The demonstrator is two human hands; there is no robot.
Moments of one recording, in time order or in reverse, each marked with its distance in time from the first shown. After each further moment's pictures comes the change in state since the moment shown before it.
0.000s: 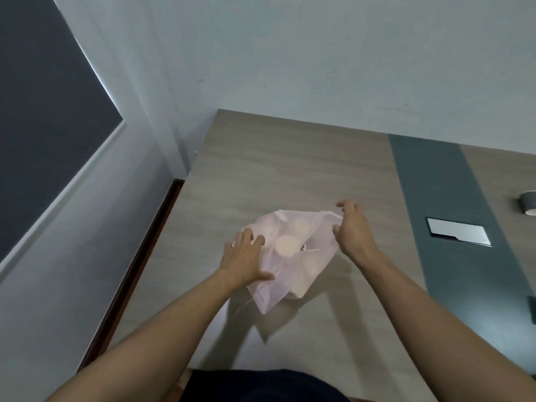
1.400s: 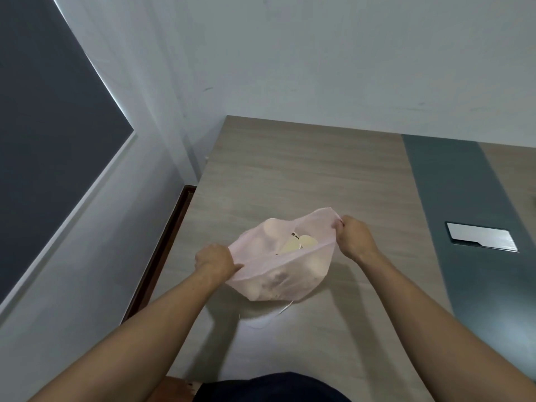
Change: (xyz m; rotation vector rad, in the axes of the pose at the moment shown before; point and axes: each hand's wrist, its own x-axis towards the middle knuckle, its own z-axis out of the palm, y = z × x) left_hand 0.012 -0.068 -0.038 0.172 -0.175 -0.450; right_hand 0.042 -0.008 0.034 0.008 -0.097 0.106
